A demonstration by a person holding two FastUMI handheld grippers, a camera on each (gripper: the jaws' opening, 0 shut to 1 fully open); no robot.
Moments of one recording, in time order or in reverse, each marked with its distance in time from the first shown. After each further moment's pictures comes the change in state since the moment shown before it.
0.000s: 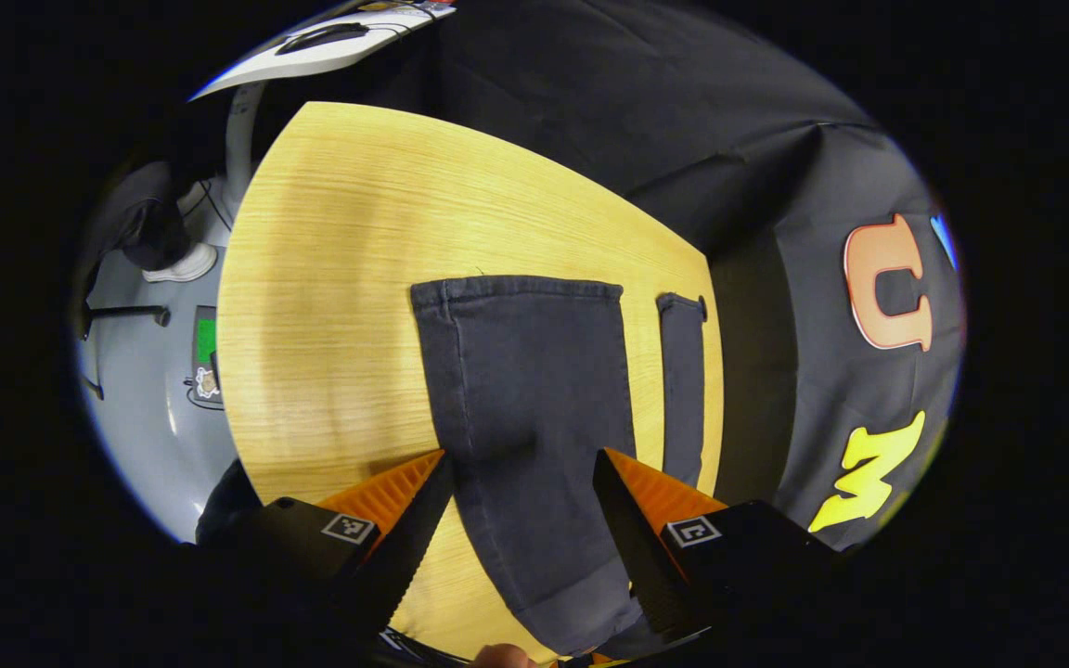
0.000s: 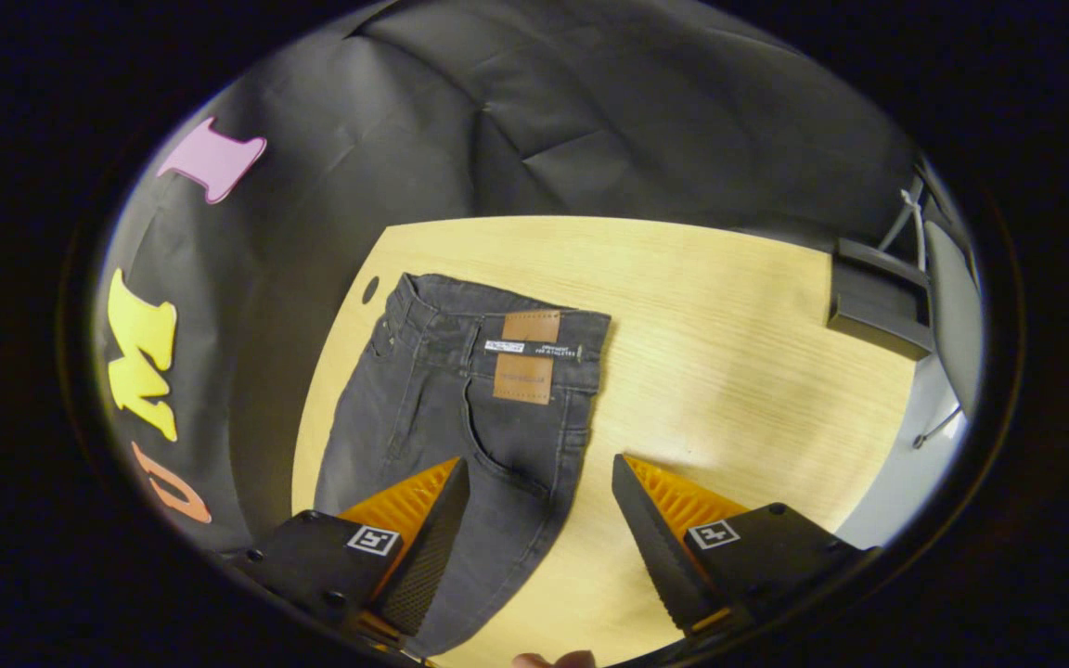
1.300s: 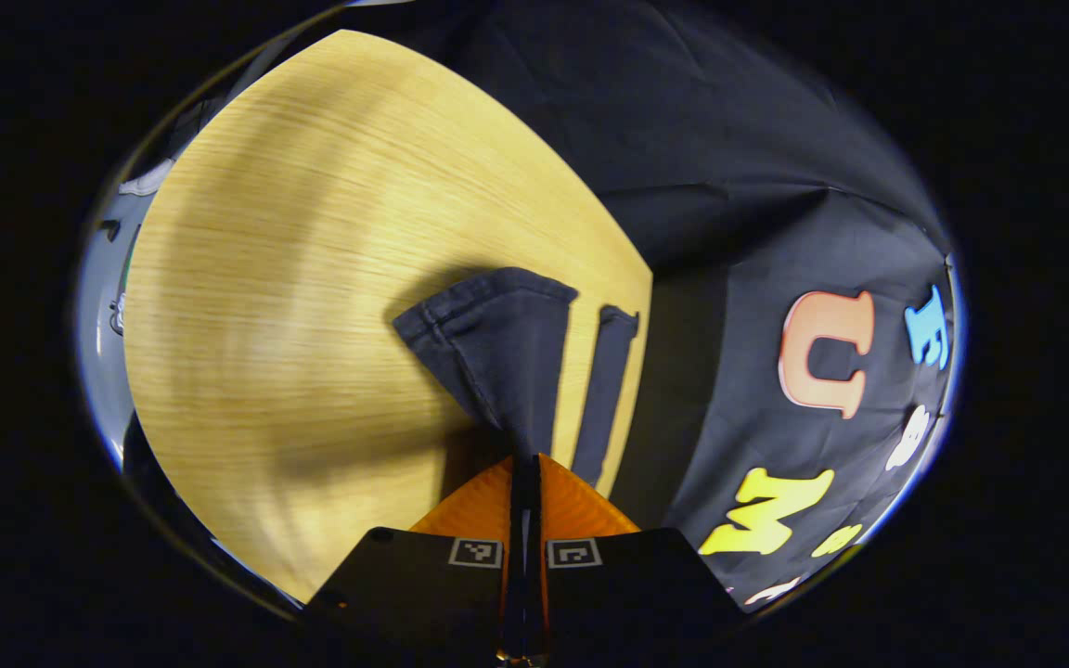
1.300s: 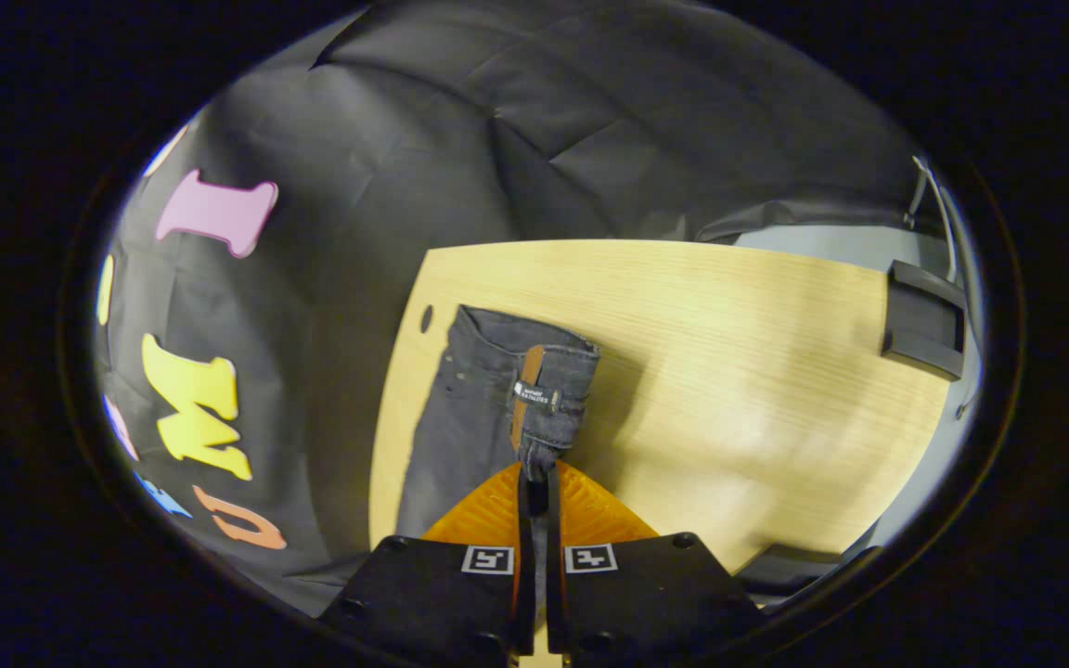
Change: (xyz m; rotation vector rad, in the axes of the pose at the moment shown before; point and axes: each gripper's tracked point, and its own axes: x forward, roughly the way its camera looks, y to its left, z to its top) left arm -0.020 -0.059 0.020 -0.252 0.080 -0.309; right arm -0.031 0.061 0.035 0.105 0.058 0.224
